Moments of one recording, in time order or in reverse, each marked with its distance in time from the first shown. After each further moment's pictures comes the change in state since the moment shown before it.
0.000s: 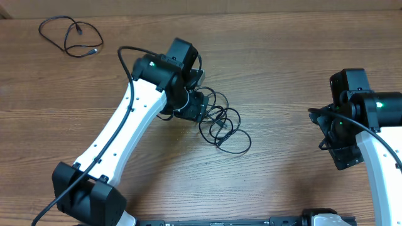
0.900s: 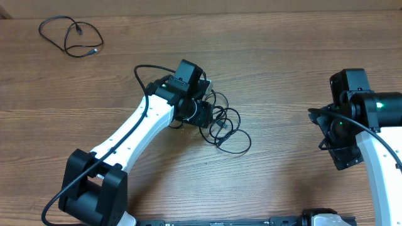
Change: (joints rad) left arm -0.020 0.003 -0.327 0.466 0.060 -0.011; right arm 0.000 -0.001 0.000 0.000 -0.005 0.000
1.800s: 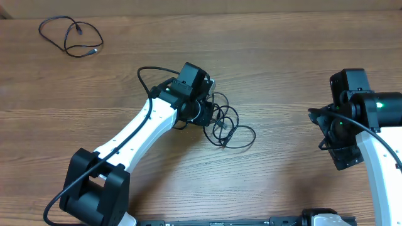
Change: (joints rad) left arm -0.026 0.000 -0.024 0.076 0.010 -0.058; right arm 0.000 0.000 0.000 0.000 0.000 0.000
